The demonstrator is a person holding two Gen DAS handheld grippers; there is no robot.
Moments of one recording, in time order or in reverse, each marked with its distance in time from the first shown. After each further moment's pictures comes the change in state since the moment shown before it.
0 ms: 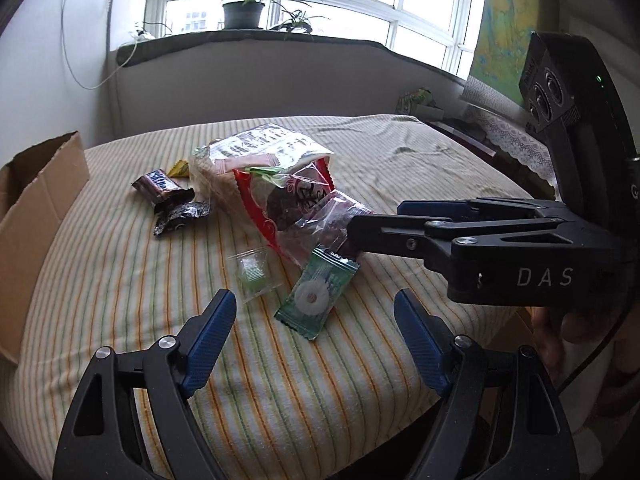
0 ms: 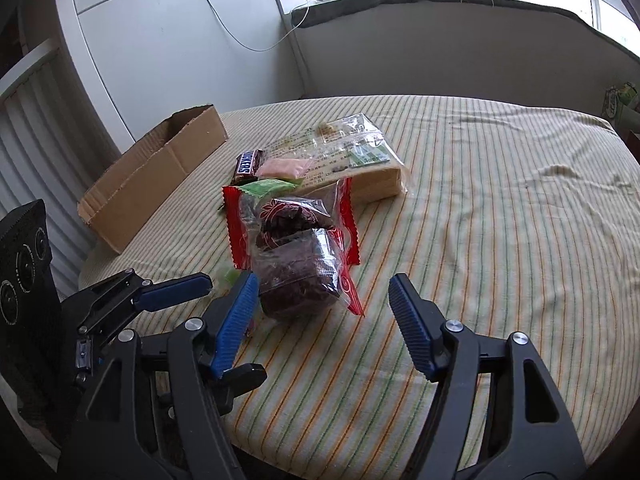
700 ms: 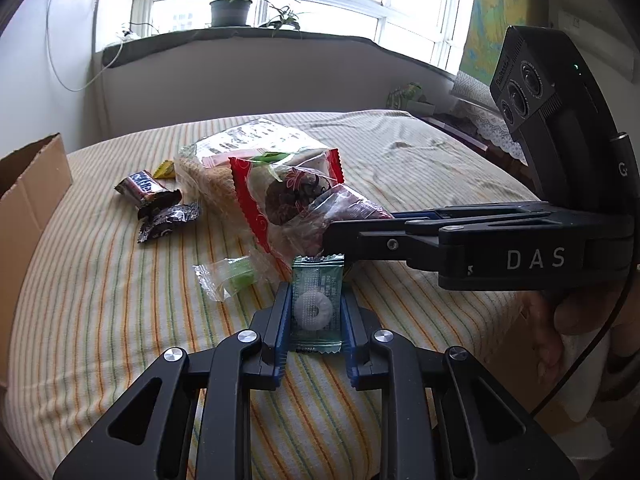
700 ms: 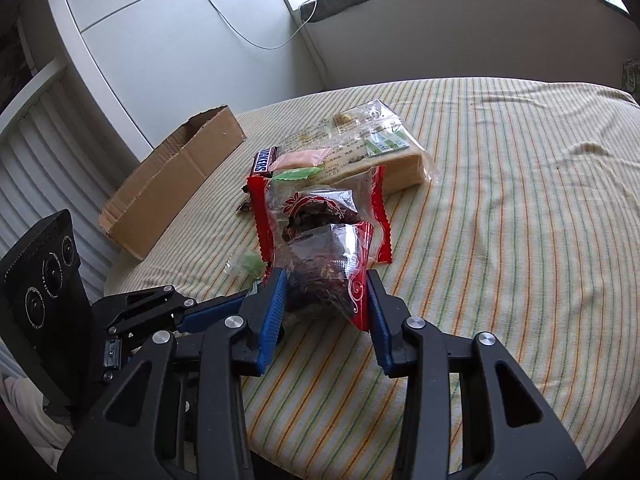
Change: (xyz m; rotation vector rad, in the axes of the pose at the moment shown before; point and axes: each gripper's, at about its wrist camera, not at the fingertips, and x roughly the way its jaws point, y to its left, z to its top) left arm 0.013 0.006 -0.003 0.022 0.003 -0.035; right arm 0.007 -0.009 -0.001 0.062 0.008 0.129
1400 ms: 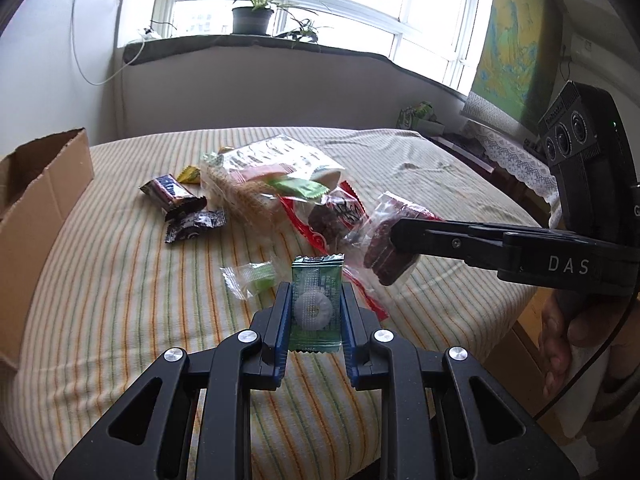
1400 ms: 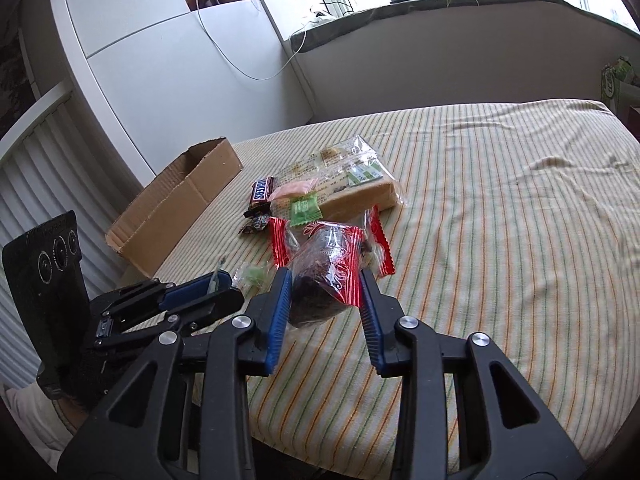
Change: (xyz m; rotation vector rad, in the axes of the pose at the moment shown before) left arm -0.023 0.012 0.005 -0.075 -0.050 0.017; right arm -0.034 -0.002 -0.002 0.023 -0.104 -0.033
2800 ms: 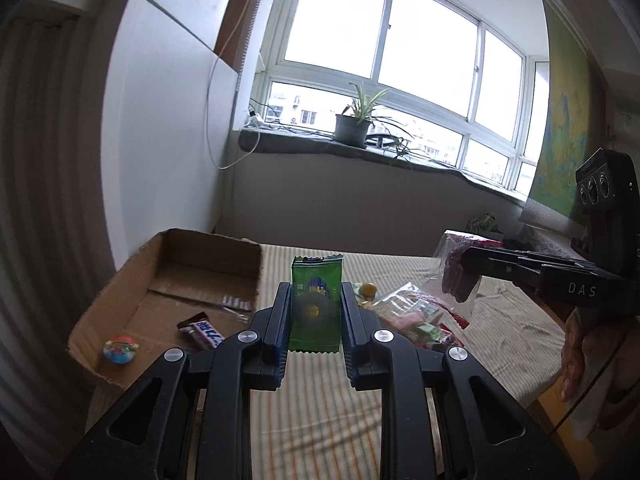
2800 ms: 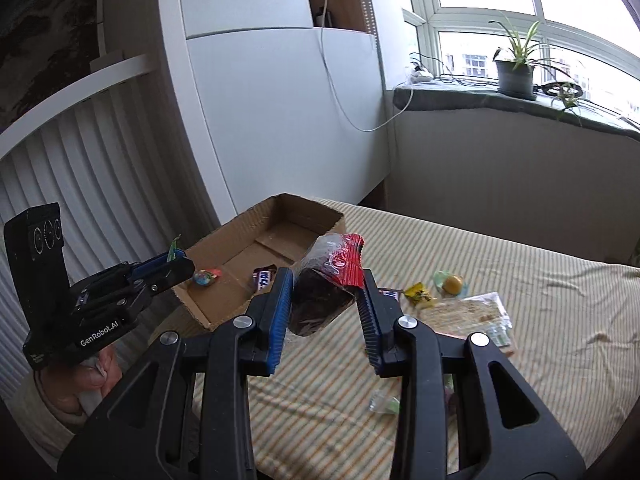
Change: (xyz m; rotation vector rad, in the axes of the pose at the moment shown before) left arm -0.147 0.110 0.040 -0.151 -0.310 0.232; right arm 0.017 0.173 0.087 -0.318 -0.074 0.090
